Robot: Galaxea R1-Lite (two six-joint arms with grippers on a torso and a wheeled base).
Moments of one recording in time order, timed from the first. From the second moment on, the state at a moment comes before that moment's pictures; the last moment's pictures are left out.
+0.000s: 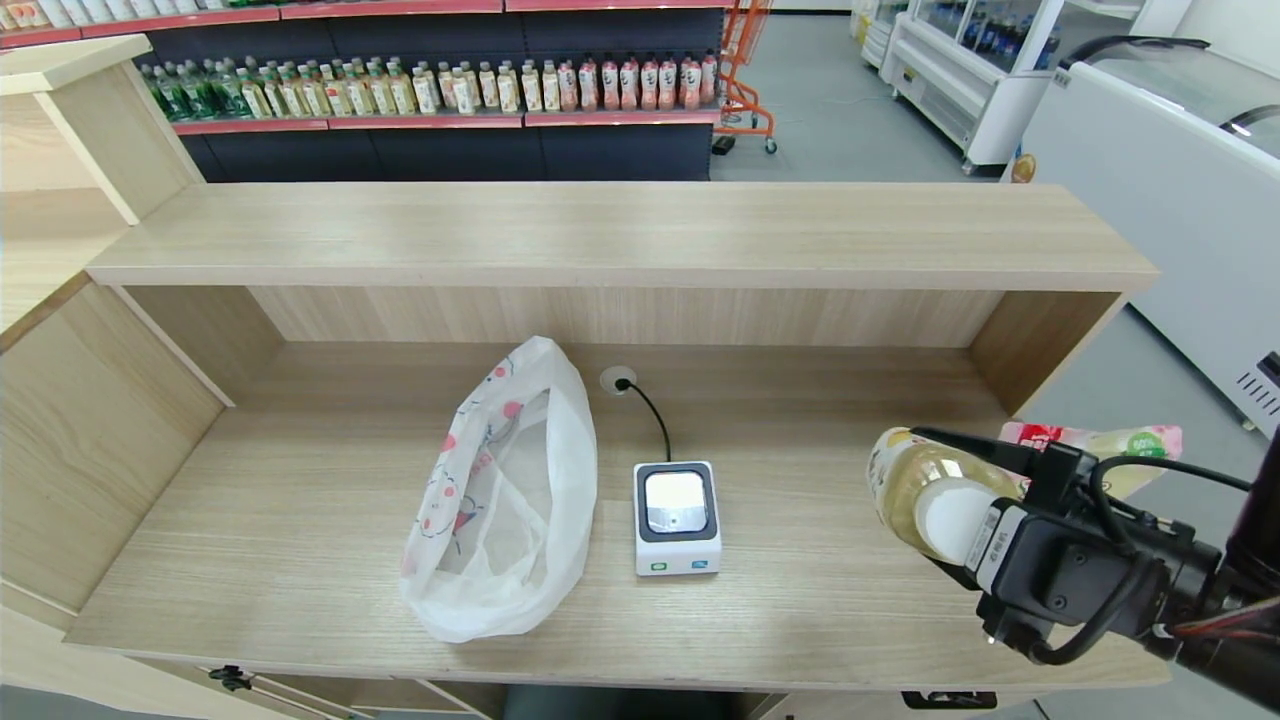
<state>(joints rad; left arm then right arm) 0.00 0.00 0.00 0.00 -0.01 0.00 0.53 1.39 -0.32 -0.97 0.07 -1.12</state>
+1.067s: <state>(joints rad) 0.00 0.00 0.00 0.00 -0.01 0.00 0.51 1.41 -0.30 -0.97 0.09 -1.10</state>
